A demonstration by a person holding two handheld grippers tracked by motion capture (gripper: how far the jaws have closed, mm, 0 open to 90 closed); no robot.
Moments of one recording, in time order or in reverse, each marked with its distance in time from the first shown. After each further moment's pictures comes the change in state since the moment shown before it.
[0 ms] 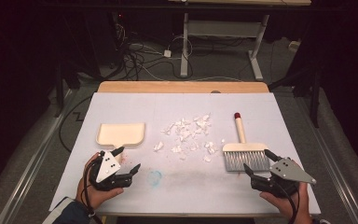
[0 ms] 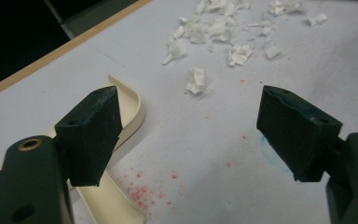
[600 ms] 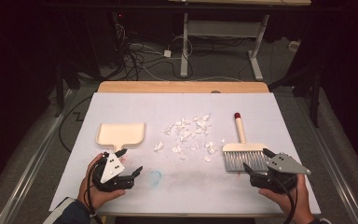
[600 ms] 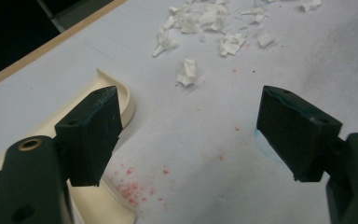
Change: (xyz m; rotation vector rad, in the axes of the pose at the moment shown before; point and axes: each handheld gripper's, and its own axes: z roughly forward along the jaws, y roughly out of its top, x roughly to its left) left arm -0.004 -0.002 0.004 0.046 -0.030 0.010; right arm -0.008 0.007 0.012 0.111 0.002 -0.015
